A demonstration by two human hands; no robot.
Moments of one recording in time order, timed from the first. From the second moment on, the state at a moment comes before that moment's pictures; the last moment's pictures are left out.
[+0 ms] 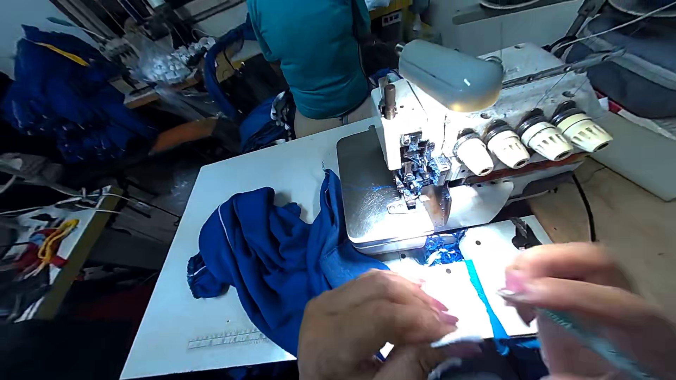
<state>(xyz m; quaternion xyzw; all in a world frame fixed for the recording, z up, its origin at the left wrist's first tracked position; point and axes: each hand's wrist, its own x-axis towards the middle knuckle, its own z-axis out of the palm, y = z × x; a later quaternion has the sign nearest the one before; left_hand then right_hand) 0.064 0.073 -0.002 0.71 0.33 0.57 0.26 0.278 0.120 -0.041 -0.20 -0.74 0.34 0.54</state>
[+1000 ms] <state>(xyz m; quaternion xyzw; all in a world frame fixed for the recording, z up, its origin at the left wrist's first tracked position) 0.001 0.061 -0.106 0.04 0.47 0.83 0.30 0.299 0.067 -0.112 -0.43 -0.45 0.64 0.45</state>
